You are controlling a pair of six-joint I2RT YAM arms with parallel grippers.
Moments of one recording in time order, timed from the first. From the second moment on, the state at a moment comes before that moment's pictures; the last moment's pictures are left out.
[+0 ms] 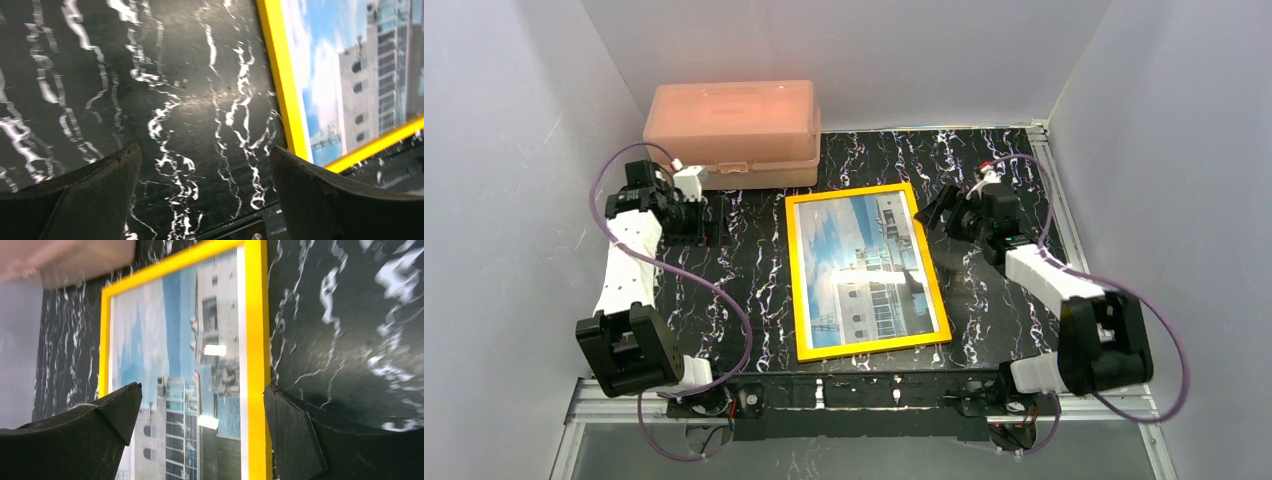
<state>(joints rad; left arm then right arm) 0.22 1.39 1.24 -1.03 0.46 0.28 0.23 1.41 0.71 0.15 -0.32 0.59</state>
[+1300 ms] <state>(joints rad) 0.24 1.32 0.60 0.06 0.44 0.02 0.01 1.16 0.67 -0.15 0.36 0.29</state>
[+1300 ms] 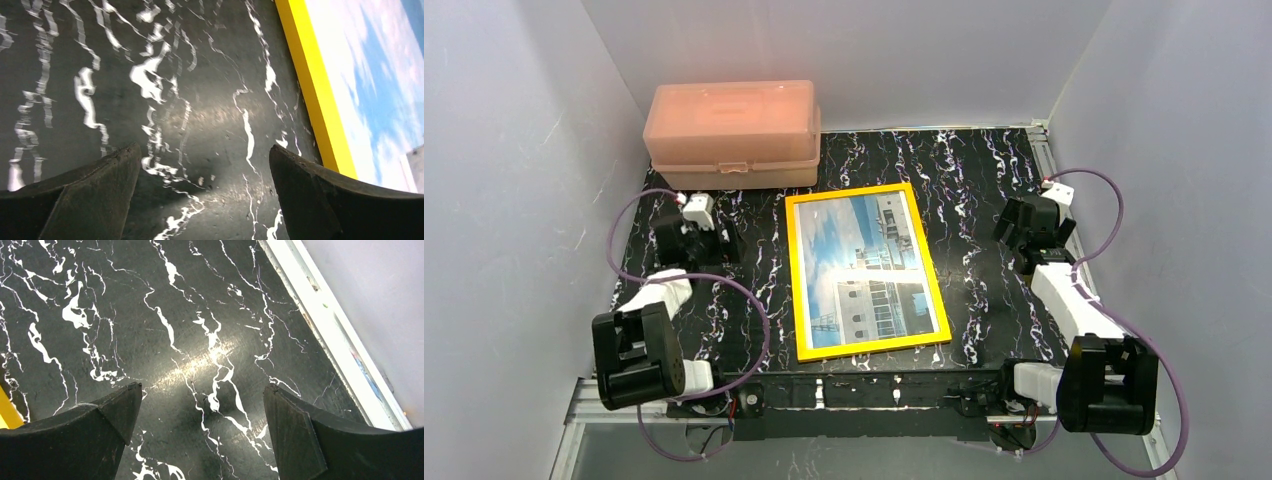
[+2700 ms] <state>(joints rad) 0.08 1.49 0.26 0.92 0.18 -0.07 0.01 1.38 0.22 0.83 0.28 0.16</state>
